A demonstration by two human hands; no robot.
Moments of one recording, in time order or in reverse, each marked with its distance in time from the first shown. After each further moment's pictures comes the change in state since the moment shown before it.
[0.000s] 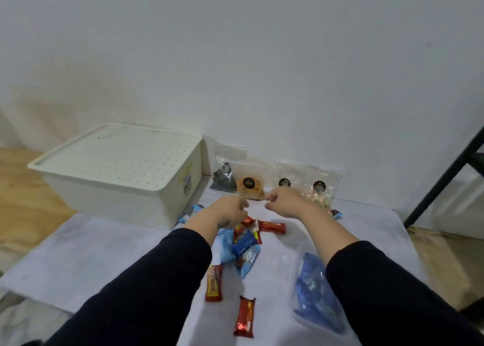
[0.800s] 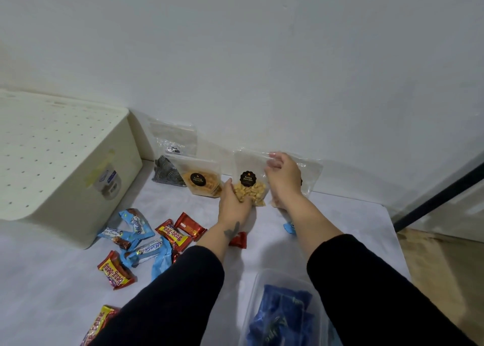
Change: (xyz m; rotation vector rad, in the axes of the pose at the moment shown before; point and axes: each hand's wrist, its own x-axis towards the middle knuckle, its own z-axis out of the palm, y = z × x) left_hand 0.173 0.061 0.107 -0.905 0.280 -0.203; right_hand 0.144 0.116 -0.006 0.772 0.495 0.201
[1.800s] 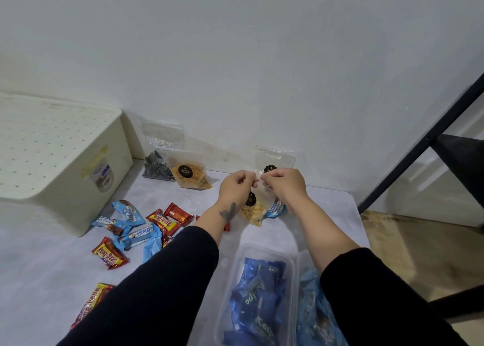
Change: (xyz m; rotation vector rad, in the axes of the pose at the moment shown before) left_hand -0.050 0.047 0.017 -0.124 -0.063 0.202; right_hand -0.065 -0.003 -0.068 -0.099 -0.059 0.075
